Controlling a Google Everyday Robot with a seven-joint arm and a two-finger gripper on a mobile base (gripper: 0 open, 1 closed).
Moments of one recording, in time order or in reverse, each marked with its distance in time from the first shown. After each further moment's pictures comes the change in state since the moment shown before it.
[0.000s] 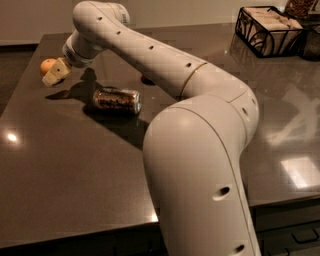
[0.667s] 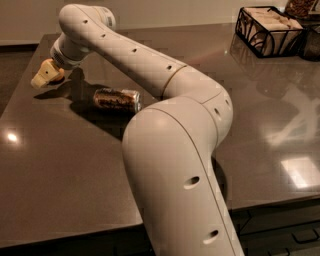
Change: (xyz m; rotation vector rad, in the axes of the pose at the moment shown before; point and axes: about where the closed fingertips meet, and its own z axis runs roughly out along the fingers) arm -0.017 0.015 0.033 -0.038 0.003 -0.016
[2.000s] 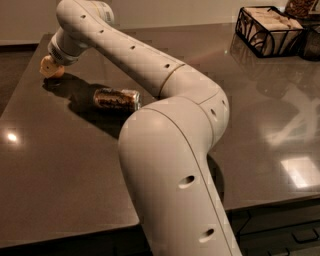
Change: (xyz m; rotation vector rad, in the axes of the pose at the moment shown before) arm -0.014 -0.001 -0.005 0.002 -0.016 -0.020
